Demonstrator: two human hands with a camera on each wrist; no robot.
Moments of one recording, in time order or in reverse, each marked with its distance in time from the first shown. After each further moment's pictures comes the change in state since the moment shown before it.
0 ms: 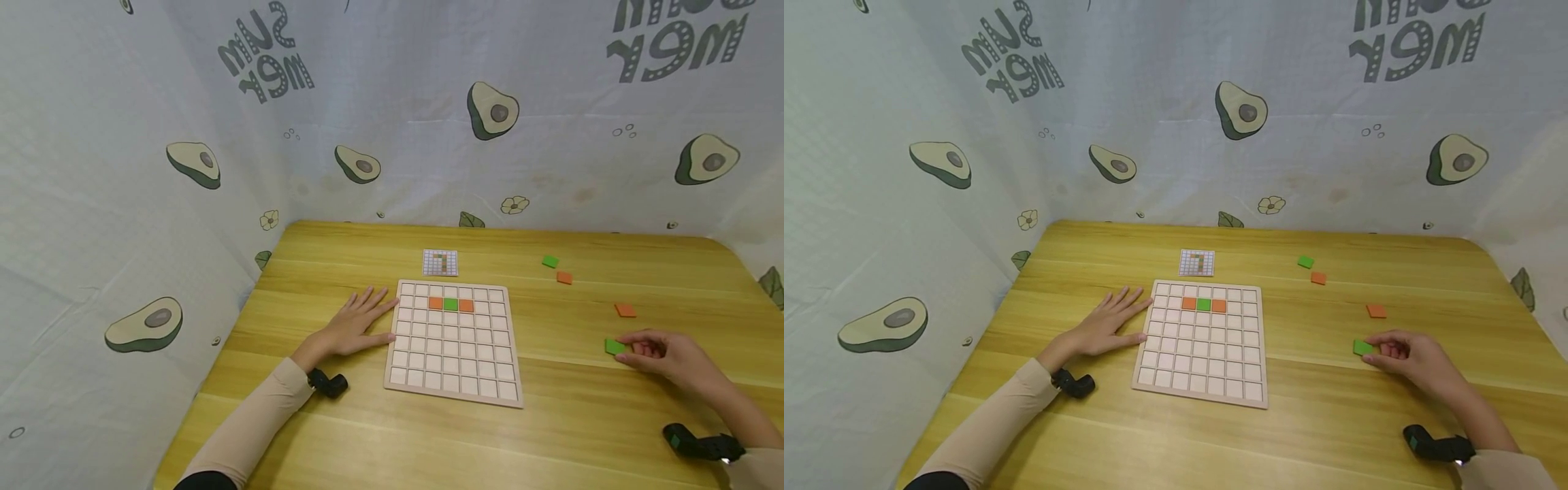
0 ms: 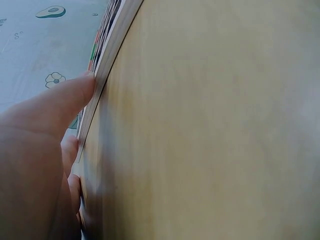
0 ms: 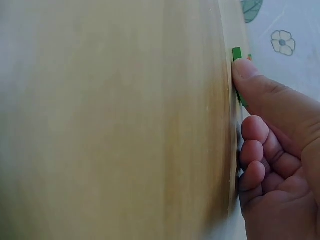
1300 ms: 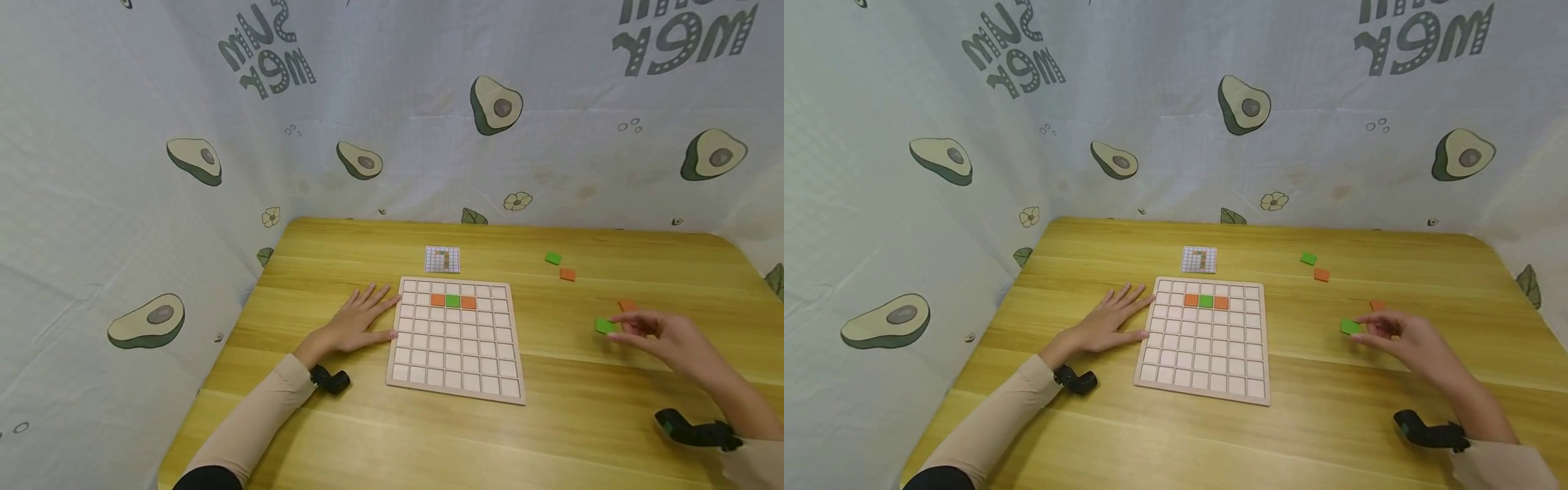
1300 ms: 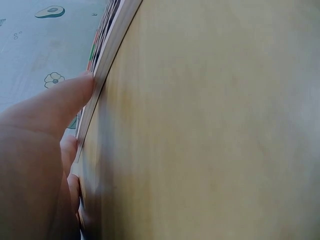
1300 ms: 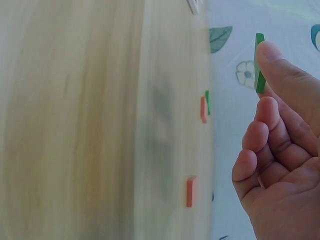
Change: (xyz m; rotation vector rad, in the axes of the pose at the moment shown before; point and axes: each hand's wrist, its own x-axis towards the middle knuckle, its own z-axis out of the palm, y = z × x) left_hand 0.002 -0.004 0.004 0.020 0.005 -0.006; right_hand 0.012 -0.044 -0.010 0.012 0.062 -0.106
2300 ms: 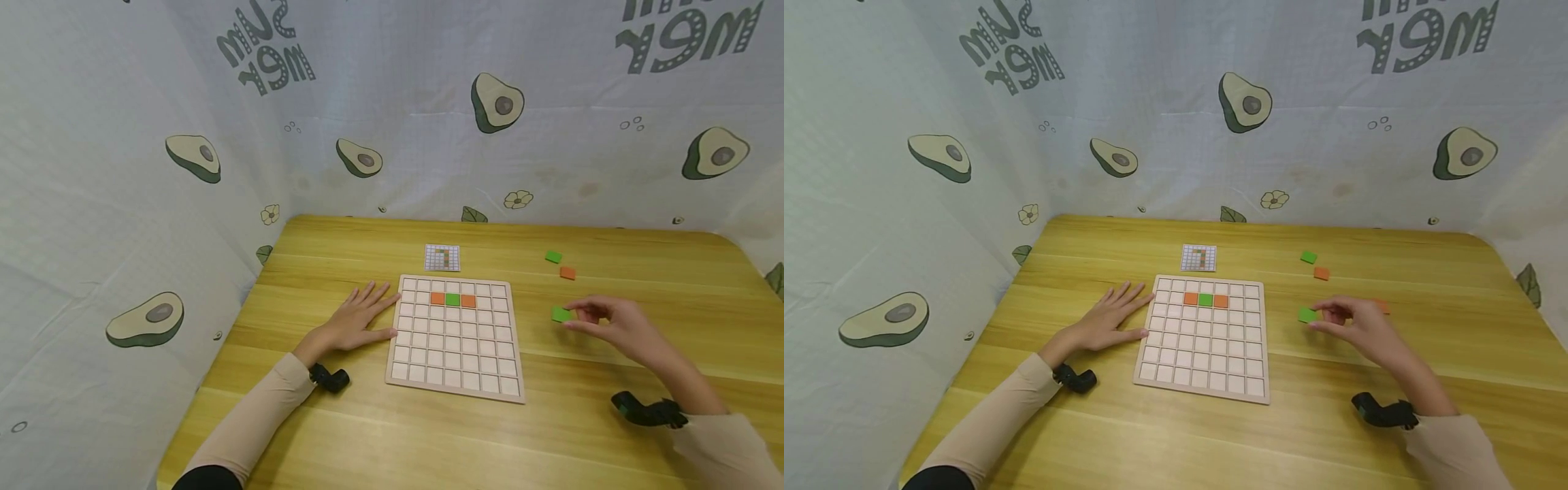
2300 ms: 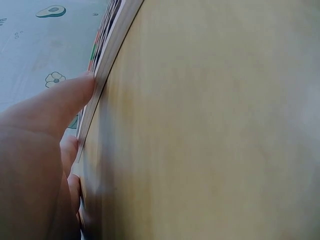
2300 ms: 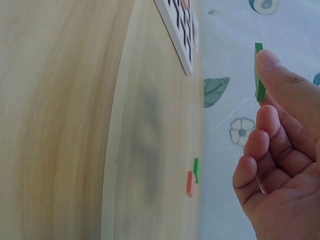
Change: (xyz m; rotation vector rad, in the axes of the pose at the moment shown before) left_hand -0.001 0.002 -0.004 -0.013 -0.006 0.008; right_hand 0.032 -0.043 0.032 0.064 0.004 -0.161
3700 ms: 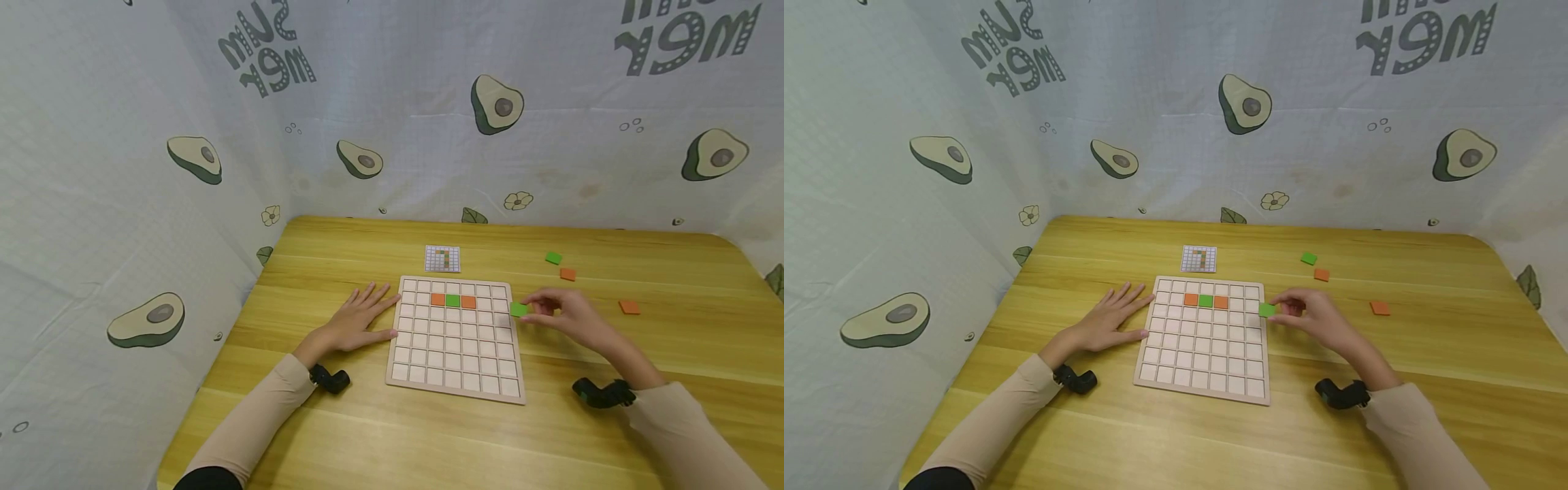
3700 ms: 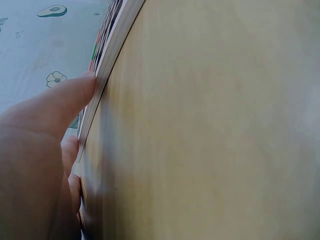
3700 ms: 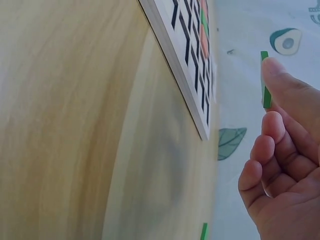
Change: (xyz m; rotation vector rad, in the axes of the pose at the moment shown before) left_hand 0.000 -0.001 0.002 0.000 0.018 0.010; right_hand 0.040 -0.017 0.039 0.063 -0.096 -0.062
